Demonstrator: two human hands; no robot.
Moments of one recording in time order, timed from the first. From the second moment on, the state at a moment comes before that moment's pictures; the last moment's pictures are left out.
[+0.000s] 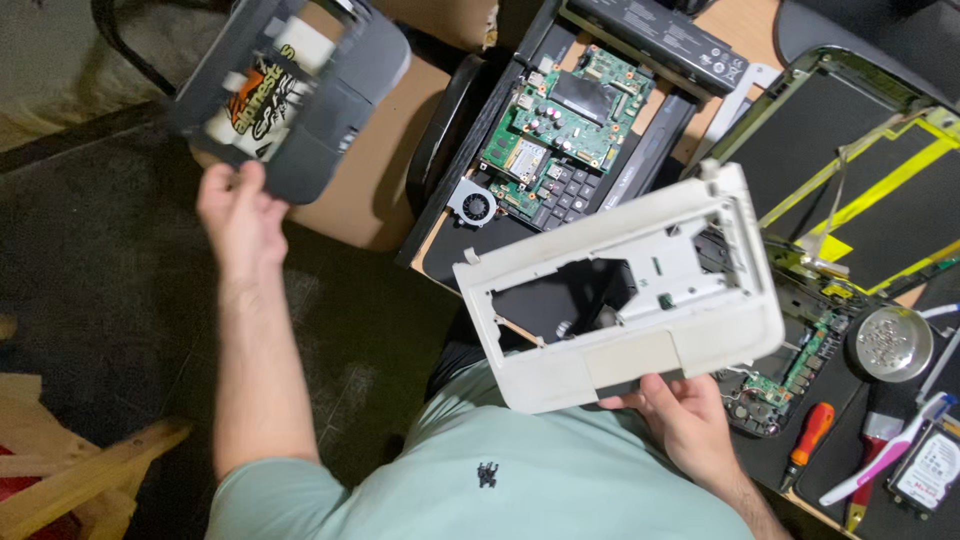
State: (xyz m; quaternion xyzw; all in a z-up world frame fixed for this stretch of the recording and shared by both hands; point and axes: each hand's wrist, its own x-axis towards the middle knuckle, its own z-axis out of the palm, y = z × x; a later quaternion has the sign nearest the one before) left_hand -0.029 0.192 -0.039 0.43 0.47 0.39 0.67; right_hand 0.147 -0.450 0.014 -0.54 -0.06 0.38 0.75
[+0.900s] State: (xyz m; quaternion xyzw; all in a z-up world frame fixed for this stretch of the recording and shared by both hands) left_hand -0.015 -0.041 0.091 0.48 0.31 0.12 0.81; right_hand 0.137 -0.360 0.020 -0.47 -0.07 0.41 0.78
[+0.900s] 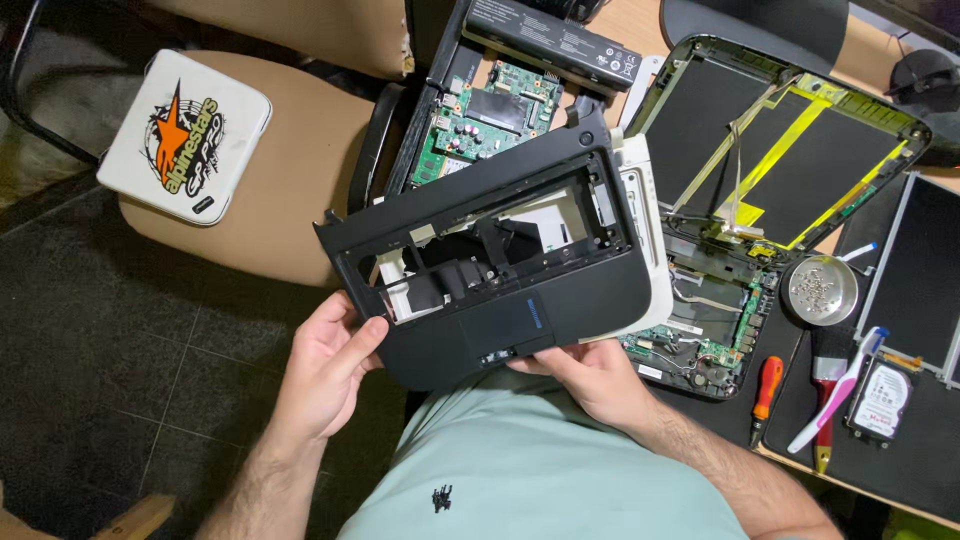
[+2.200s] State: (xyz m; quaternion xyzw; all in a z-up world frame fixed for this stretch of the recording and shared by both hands) left_hand -0.009 0.178 -0.141 0.33 0.48 0.53 0.62; right_hand 0.161 -0.358 0.112 -0.54 -0.29 0.56 0.55
